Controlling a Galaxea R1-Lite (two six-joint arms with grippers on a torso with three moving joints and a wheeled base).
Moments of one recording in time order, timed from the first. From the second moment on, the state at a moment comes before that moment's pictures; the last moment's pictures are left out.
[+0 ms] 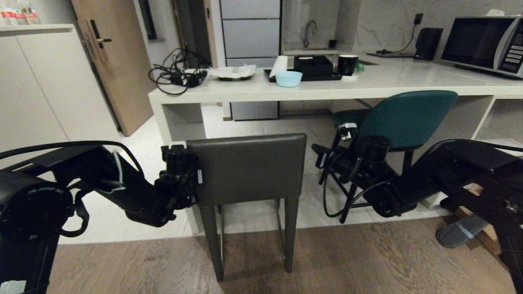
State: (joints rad) left arm -0.31 2.25 -1.07 -0.88 0.57 -0.10; right arm 0.28 2.32 -1.21 -1.14 0.20 0.19
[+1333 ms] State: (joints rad) left arm -0.35 2.08 -0.39 -1.52 0.28 -0.10; right arm 0.61 1.95 -0.87 -0.84 -0.17 0.17
